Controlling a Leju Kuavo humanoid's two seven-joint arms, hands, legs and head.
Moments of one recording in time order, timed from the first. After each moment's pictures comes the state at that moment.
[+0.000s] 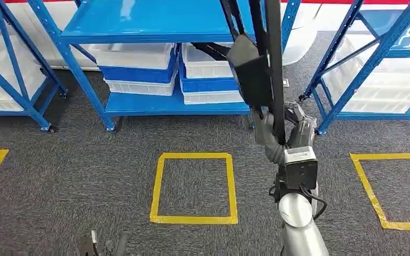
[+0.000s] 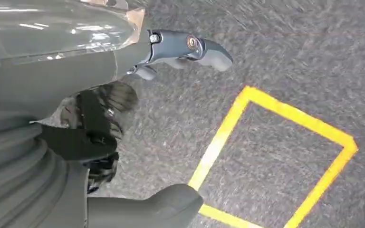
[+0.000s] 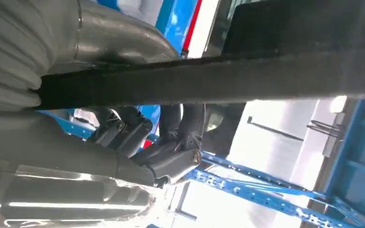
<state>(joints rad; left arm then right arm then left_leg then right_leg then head) -0.18 -0.13 0.16 -0.23 0.35 0.11 -0.53 -0.24 0.08 0.25 -1.58 0.45 -0.29 -0.41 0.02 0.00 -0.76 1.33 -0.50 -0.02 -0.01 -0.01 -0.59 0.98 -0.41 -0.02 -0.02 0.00</state>
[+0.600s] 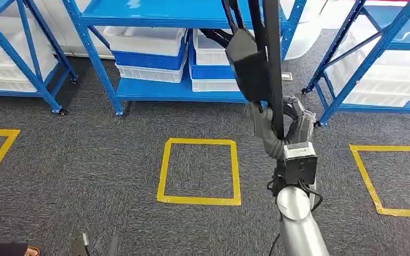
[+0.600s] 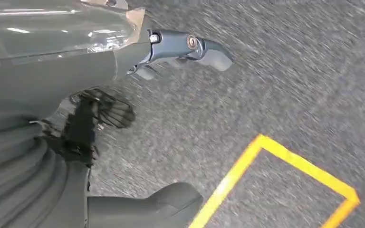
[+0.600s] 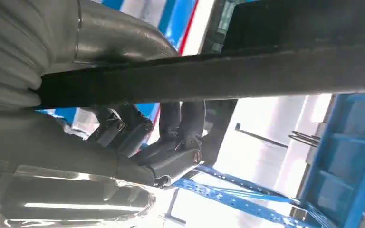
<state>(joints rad) -0.16 -0.12 0.21 -0.23 0.37 0.13 -0.58 -0.29 0.09 0.25 -1.52 0.41 -0.30 -0.44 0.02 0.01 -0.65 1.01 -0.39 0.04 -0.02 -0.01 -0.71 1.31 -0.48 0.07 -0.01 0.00</state>
